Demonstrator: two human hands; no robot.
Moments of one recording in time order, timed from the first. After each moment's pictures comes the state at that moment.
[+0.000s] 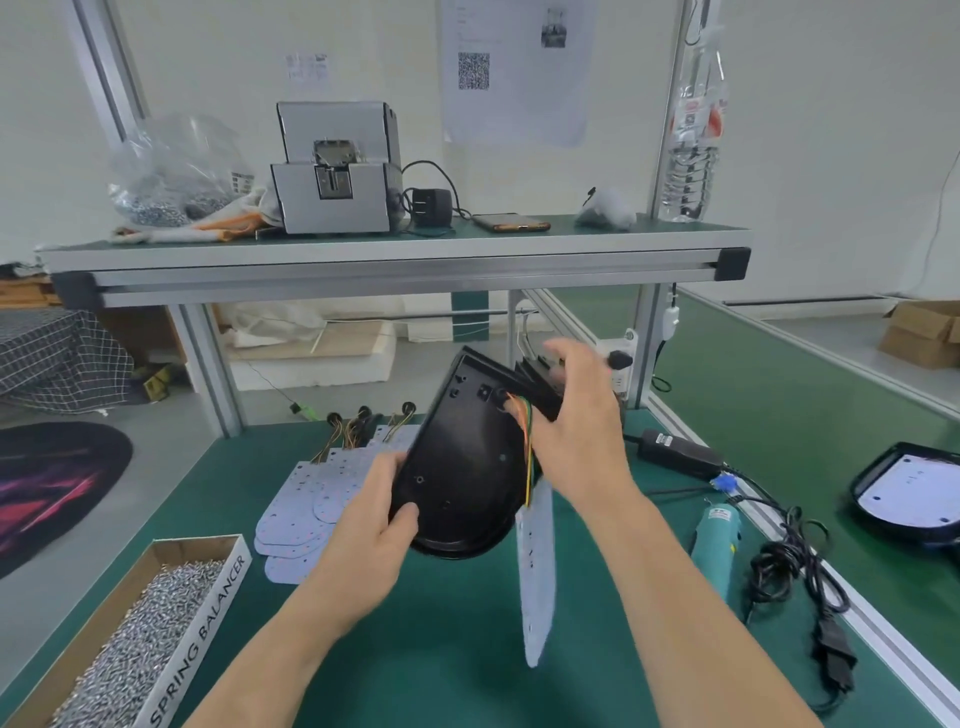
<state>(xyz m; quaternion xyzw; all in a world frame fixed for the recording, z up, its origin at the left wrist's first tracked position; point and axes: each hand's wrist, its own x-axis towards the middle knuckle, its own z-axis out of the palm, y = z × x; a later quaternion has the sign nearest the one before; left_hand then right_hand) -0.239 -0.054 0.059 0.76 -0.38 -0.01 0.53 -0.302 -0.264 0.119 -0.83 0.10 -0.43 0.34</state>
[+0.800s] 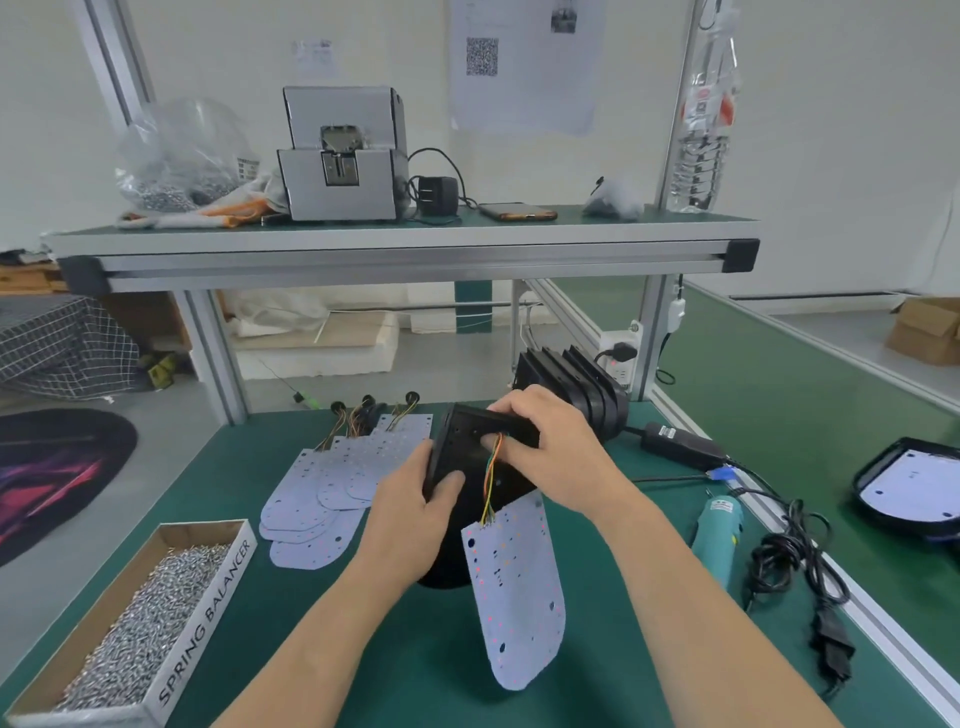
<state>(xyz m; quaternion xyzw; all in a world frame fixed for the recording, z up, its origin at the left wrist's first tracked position) -0.245 -0.091 0.061 0.80 -0.28 0.03 0.52 -0.297 -0.268 0.099 -0.90 -0.02 -0.27 0.35</state>
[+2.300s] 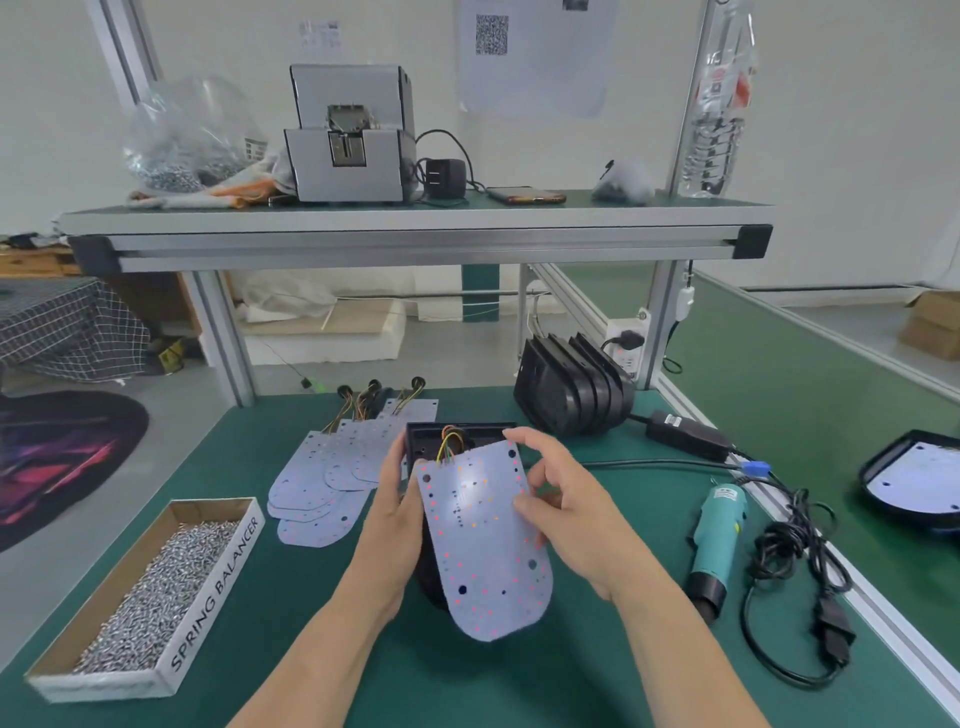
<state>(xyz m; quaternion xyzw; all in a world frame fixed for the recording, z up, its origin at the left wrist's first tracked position) -0.251 -0.080 0.024 0.67 -0.16 -0.12 0.71 -0.343 -0.251 0.045 -0.80 0.04 -0.18 0.57</state>
